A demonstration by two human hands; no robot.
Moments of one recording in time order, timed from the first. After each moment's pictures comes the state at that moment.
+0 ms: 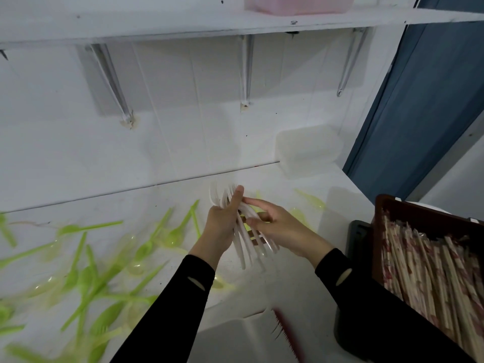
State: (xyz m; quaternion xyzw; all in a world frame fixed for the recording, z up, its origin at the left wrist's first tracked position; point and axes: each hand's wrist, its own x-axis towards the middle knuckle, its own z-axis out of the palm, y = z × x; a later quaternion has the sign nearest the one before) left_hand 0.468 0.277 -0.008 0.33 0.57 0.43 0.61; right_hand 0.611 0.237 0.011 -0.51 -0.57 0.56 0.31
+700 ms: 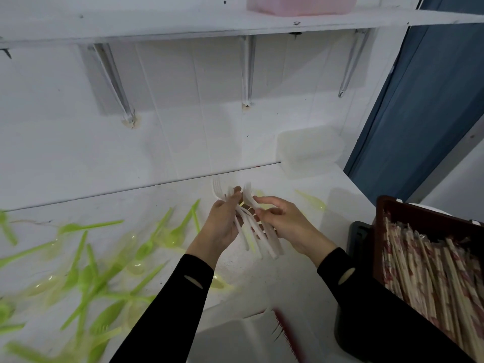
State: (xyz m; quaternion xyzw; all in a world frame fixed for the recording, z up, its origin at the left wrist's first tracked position) left_hand 0.465 0.277 -0.002 0.28 0.42 0.47 0.73; right_hand 0.615 0.250 -0.002 -0.58 -0.49 0.53 0.37
